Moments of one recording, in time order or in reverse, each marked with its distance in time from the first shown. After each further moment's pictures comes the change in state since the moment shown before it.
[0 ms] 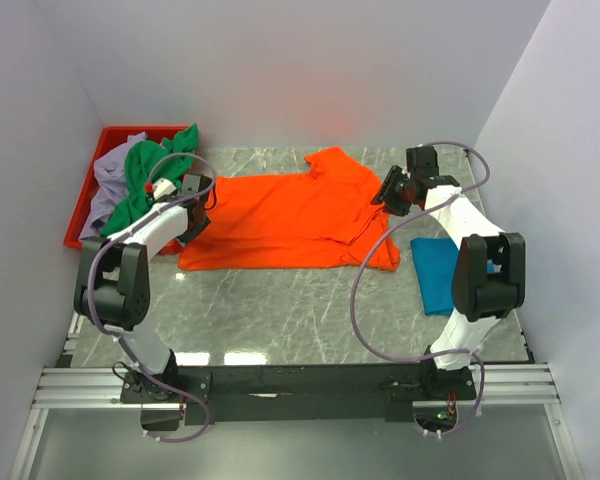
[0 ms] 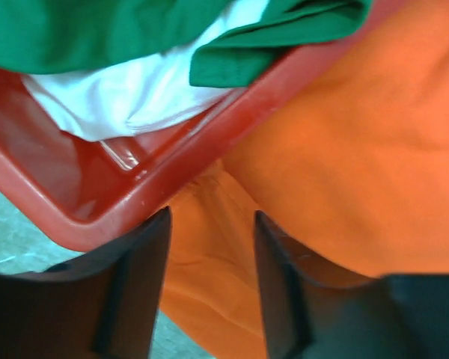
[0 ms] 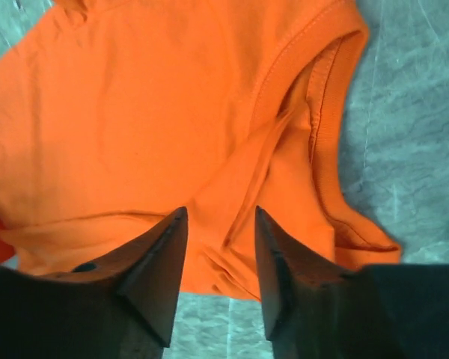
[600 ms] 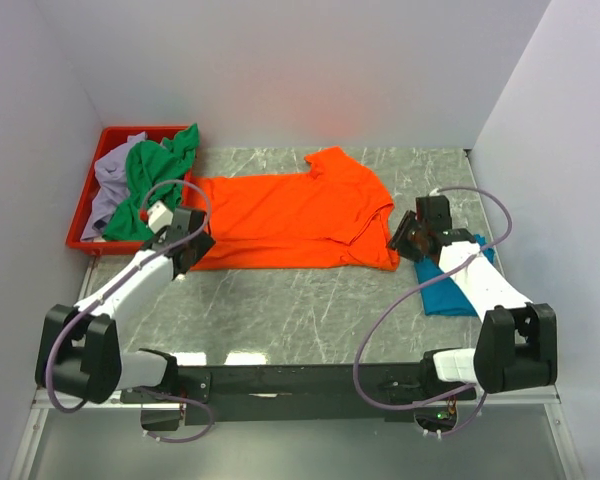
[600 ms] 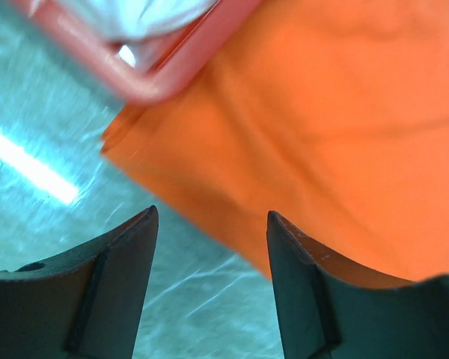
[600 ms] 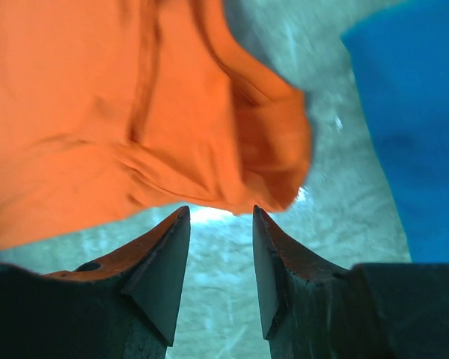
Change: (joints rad) left arm -0.077 -0.412 -0.340 0.137 0.117 -0.016; right arm 0.017 -0.446 -0.466 0.003 0.141 0.011
